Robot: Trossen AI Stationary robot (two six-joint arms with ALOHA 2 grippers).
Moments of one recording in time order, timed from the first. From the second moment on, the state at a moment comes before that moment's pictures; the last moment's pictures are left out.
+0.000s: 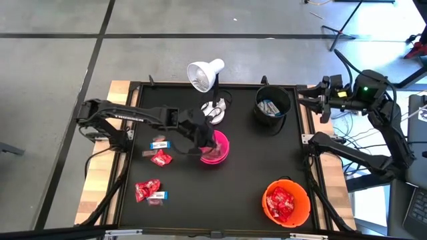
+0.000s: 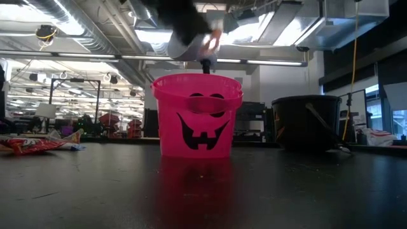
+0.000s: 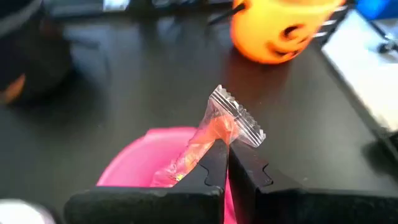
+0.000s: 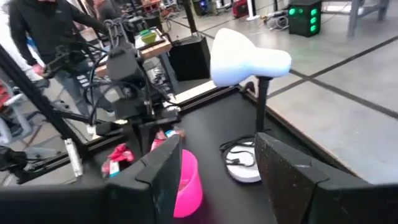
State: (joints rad) left arm 0.02 1.54 1.18 -0.31 0.23 0.08; right arm -0.79 0.65 1.25 -0.85 -0.57 0.14
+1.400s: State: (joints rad) left arm 0.02 1.53 1.11 -0.40 0.09 -0.07; right arm 0.14 0.99 1.26 -0.56 0.18 0.07
